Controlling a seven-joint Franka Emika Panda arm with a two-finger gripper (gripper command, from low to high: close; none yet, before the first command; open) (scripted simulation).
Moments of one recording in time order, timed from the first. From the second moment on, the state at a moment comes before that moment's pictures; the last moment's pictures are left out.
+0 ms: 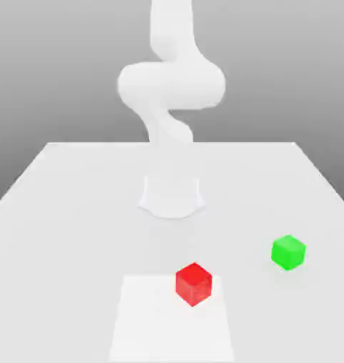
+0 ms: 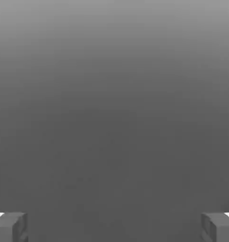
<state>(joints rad) -0.03 -0.73 0.05 -2.36 0.01 2.35 0.89</state>
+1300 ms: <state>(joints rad) -0.10 0.11 0.20 -2.84 -0.11 2.95 1.88</state>
